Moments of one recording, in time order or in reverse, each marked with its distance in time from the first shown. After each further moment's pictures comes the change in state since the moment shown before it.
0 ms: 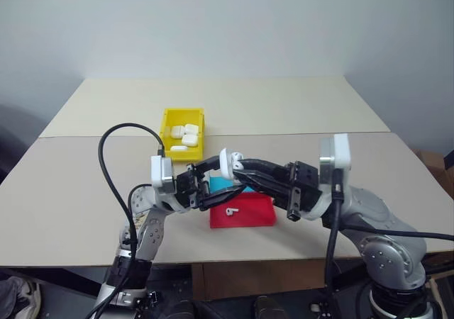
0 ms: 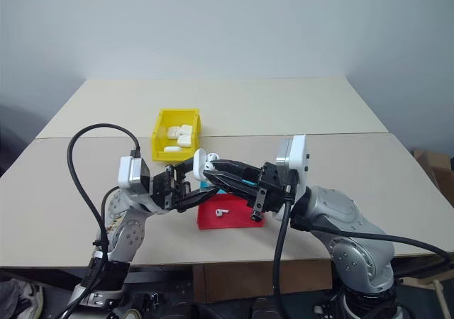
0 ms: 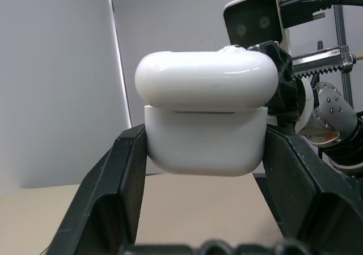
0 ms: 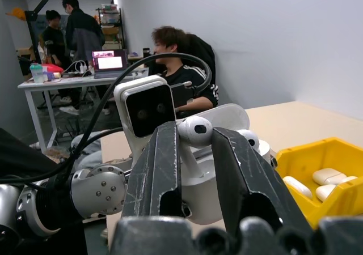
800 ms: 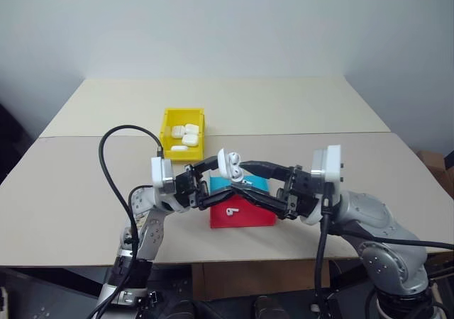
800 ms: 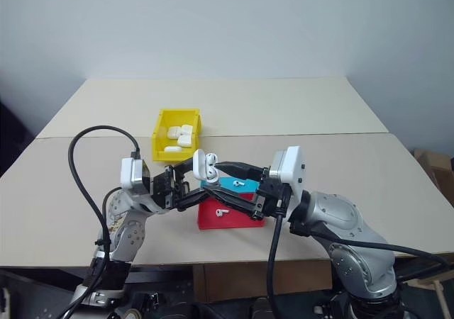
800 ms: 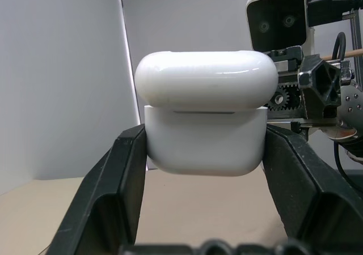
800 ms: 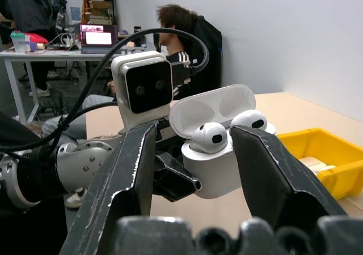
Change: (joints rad) left arm 0.000 -0.012 0.020 0.042 0.030 -0.041 -0.005; right arm 0.042 -0.061 0.056 -0.004 -0.116 -0.109 0.018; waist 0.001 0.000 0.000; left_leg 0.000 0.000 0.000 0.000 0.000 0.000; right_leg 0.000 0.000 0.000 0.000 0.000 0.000
